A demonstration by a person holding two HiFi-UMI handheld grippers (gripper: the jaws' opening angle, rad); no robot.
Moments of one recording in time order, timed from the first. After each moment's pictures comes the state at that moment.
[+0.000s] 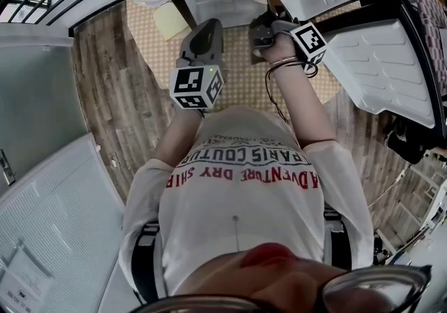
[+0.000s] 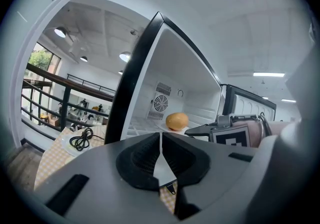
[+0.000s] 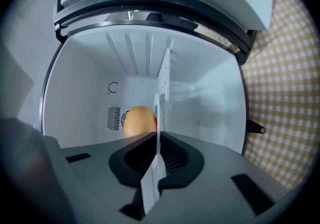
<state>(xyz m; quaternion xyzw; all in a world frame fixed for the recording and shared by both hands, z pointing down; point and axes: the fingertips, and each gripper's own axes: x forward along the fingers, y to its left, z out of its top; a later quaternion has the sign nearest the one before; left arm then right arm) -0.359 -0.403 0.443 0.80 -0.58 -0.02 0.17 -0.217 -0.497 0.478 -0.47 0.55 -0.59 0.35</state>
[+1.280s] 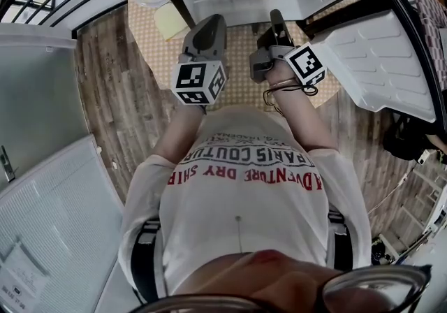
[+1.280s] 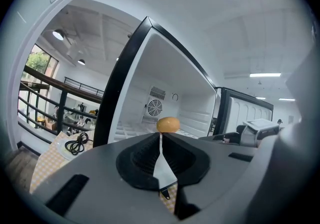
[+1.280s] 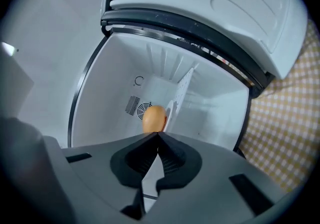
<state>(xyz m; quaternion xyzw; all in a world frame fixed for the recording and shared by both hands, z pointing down) -0.343 -0.400 0.427 0.80 -0.58 -0.03 0.15 -0.199 -0.450 0.453 -0.47 0.69 -0.46 0.29</state>
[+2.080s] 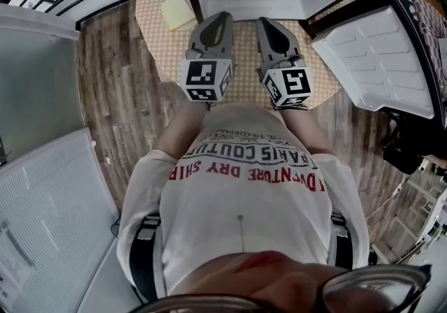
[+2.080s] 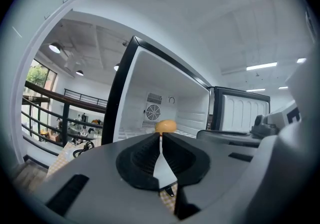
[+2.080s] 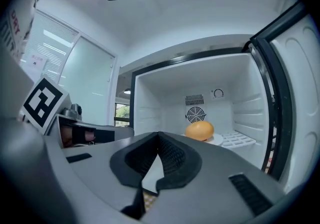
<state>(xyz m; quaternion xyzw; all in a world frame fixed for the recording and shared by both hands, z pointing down) -0.338 -0.368 0.414 0.80 -0.59 -0.02 0.10 -0.263 -0.367 0.407 -0.42 0.91 0.00 0.00</state>
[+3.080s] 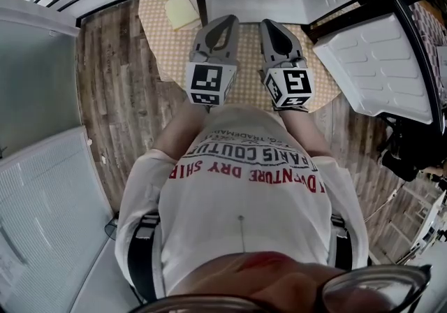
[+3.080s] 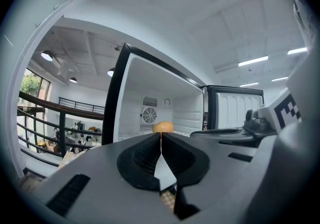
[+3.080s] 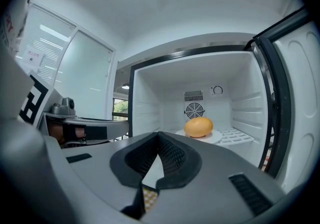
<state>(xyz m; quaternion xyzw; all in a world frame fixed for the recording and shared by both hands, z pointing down) -0.335 -0.359 0.409 0.82 -0.58 -0.01 0.05 -0.267 -0.370 0.413 -0.43 0.90 -0.01 -0.03</state>
